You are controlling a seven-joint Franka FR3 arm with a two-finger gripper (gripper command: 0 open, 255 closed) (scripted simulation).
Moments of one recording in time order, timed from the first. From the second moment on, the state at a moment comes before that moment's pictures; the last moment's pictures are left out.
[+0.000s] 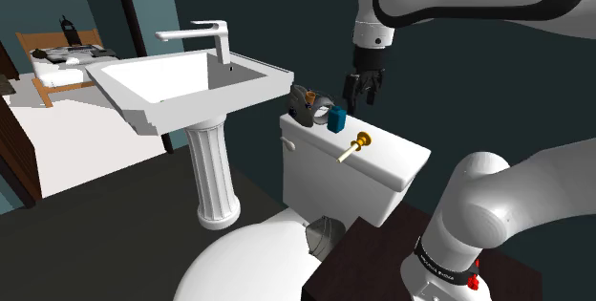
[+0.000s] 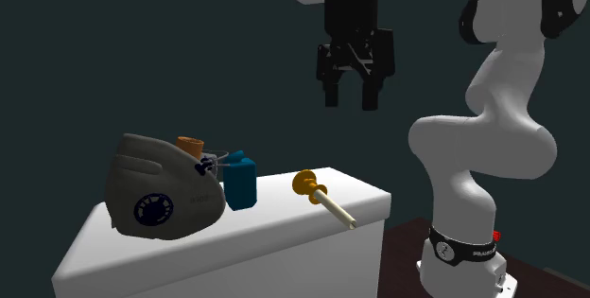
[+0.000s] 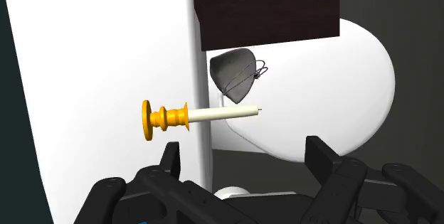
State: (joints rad) arm 0.01 -0.77 -0.07 -2.39 -0.06 1.59 0.05
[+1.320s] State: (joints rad) arm 0.09 -0.22 -0.27 -2.08 0.08 1.95 -0.28
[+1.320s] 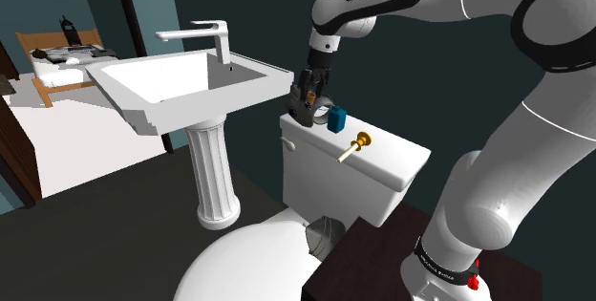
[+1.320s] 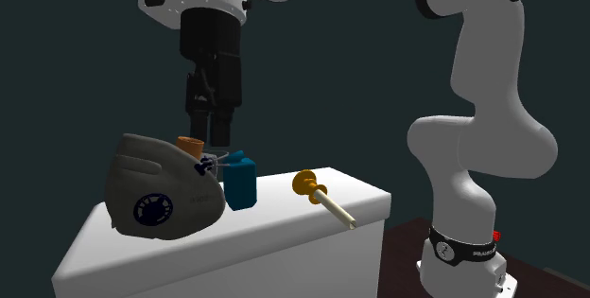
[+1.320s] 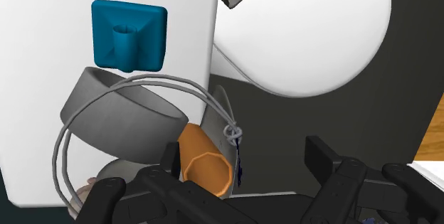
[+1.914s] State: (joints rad) arm 0.09 -0.19 -0.28 -2.14 0.09 2.03 -0.30
